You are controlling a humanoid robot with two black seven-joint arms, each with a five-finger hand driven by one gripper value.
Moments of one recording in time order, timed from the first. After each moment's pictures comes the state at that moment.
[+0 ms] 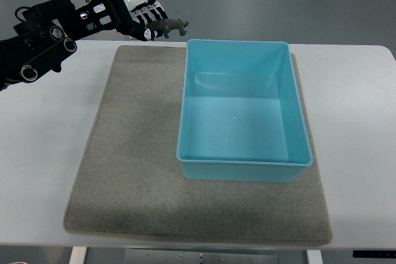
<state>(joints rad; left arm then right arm) -1.19 0.42 -0.34 -0.76 1.19 -0.11 -0.17 0.03 0.00 -0.01 0.10 -0.05 0.19 0.08</state>
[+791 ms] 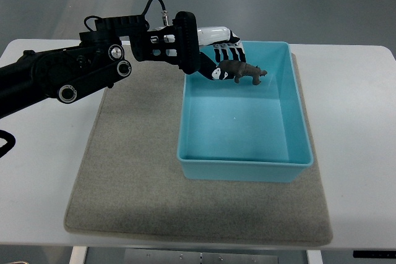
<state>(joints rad) -1.22 0.30 -0.24 -1.02 1.22 -0.18 -0.15 0.03 0.00 -0.01 0.10 -0.05 0.19 0.08</state>
